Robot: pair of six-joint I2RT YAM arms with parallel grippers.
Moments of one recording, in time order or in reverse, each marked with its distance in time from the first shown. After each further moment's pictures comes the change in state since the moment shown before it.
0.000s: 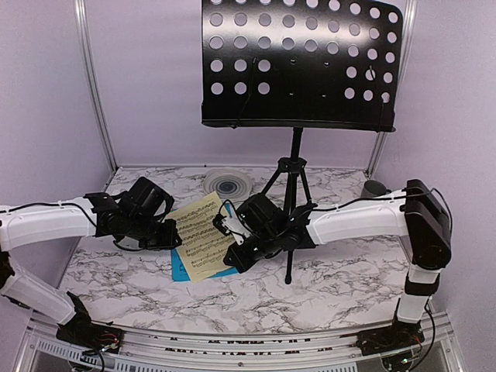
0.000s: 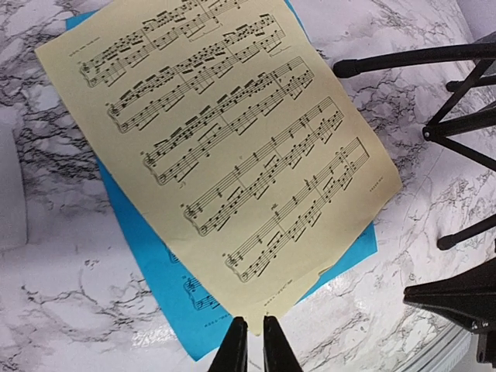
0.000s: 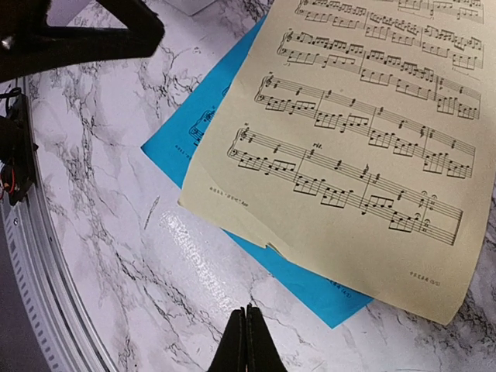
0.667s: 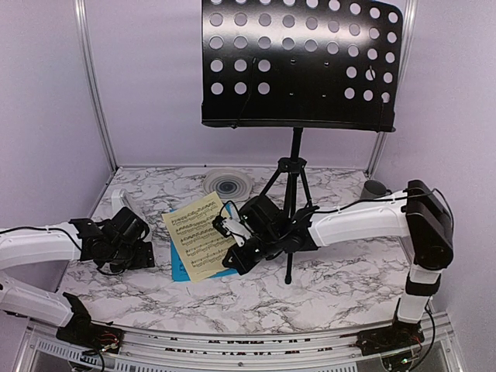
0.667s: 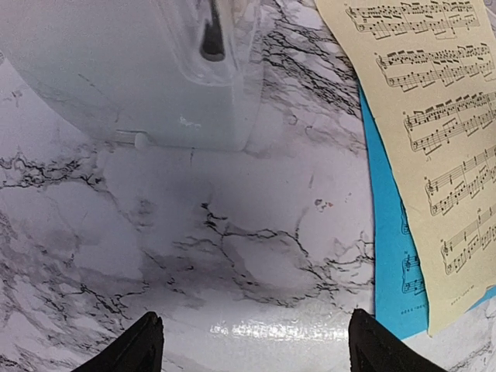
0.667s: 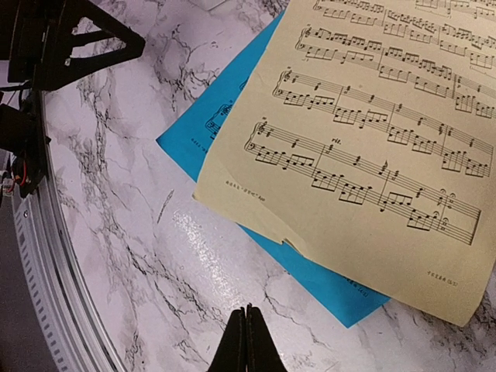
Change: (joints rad) left arm 0.053 -0.220 -0.313 -0.079 -0.306 -0.169; right arm 0.000 -0.008 -0.037 0.046 -0.045 0.001
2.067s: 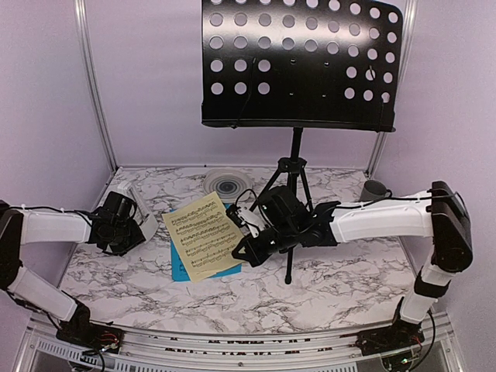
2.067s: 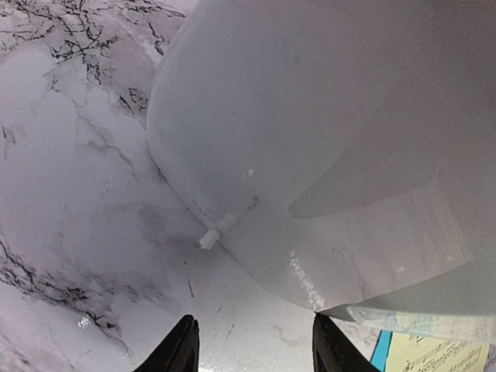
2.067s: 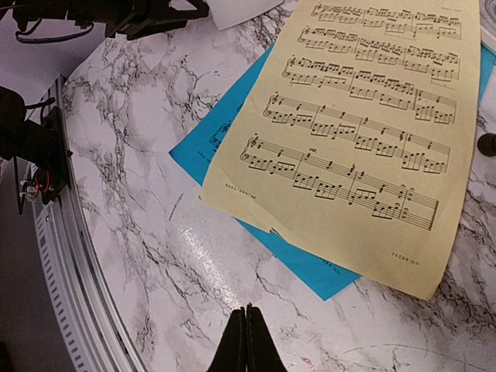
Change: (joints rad) left arm 0.347 0.214 0.001 0.363 0.107 -0.063; right arm -0.049 -0.145 -0.099 0.030 -0.031 -0.001
